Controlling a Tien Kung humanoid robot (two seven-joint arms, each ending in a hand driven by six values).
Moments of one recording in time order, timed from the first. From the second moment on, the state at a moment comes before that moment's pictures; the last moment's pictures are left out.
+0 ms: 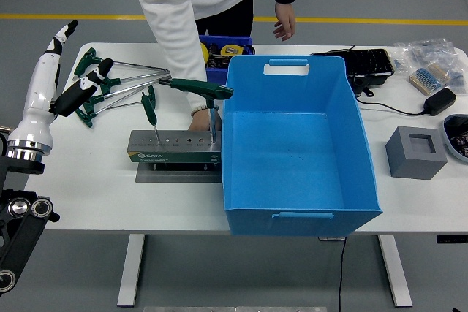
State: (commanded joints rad) left arm -0.13 0.19 -1.39 -1.62 1.92 0.29 -0.04; right arm 0.10 -0.22 0.91 0.18 -0.76 -0.11 -0.06
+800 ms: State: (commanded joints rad) left arm -0.49 0.19 -0.92 -1.51 2.27 -0.04 0.18; right arm 0.09 -0.22 0.94 0.18 -0.80 -0.11 -0.07
